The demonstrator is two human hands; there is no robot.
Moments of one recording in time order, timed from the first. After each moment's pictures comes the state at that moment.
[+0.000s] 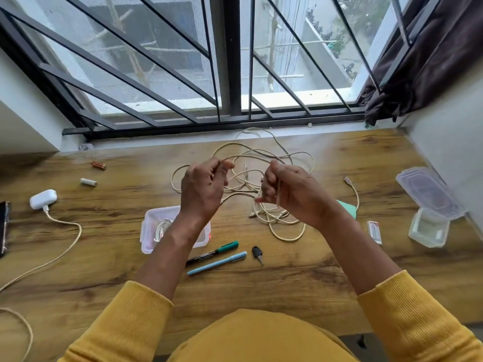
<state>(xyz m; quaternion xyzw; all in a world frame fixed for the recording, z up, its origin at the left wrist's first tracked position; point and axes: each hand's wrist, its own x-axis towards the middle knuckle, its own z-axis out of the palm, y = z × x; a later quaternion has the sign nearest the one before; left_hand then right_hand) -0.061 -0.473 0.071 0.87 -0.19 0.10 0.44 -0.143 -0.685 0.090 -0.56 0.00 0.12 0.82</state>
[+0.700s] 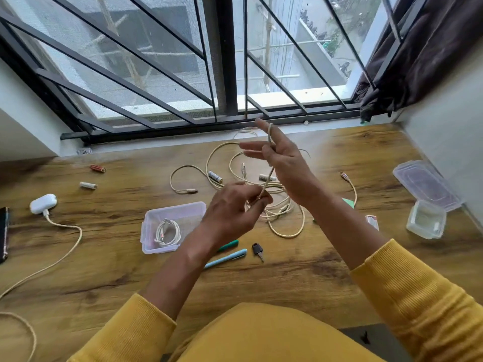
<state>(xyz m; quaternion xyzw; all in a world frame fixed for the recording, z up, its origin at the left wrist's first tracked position) -0.109 -0.495 0.072 0.83 -0.40 -0.01 0.39 -0.110 -0.674 0.103 -0.72 -0.01 -0.08 0.68</state>
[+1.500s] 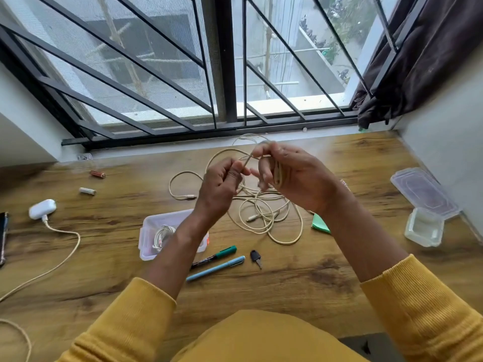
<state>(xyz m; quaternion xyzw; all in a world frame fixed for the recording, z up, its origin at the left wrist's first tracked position) -0.068 -0.503 0.083 0.75 -0.25 -0.05 0.61 -0.136 -0.691 0.138 -0.54 -0.16 0.12 0.82</state>
